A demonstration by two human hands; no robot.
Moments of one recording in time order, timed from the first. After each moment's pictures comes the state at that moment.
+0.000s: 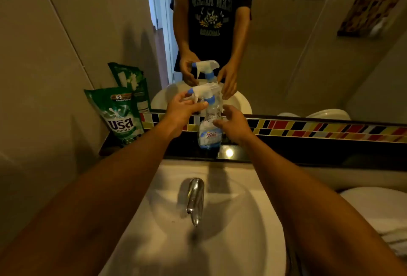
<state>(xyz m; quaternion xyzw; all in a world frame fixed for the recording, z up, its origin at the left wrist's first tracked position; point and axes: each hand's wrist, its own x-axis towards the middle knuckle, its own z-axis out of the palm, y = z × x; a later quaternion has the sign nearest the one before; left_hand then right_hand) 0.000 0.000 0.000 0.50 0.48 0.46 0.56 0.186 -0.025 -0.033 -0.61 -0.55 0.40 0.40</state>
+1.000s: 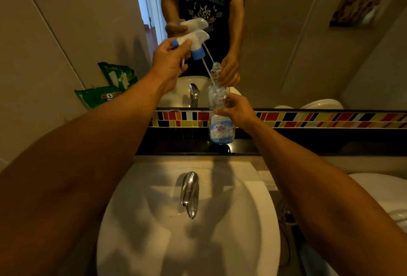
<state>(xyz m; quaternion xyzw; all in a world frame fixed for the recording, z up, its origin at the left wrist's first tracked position) 0.017 0.034 0.103 0.48 0.40 0.57 0.54 0.228 -0.025 -0.012 -0.61 -0.59 0.37 0.38</state>
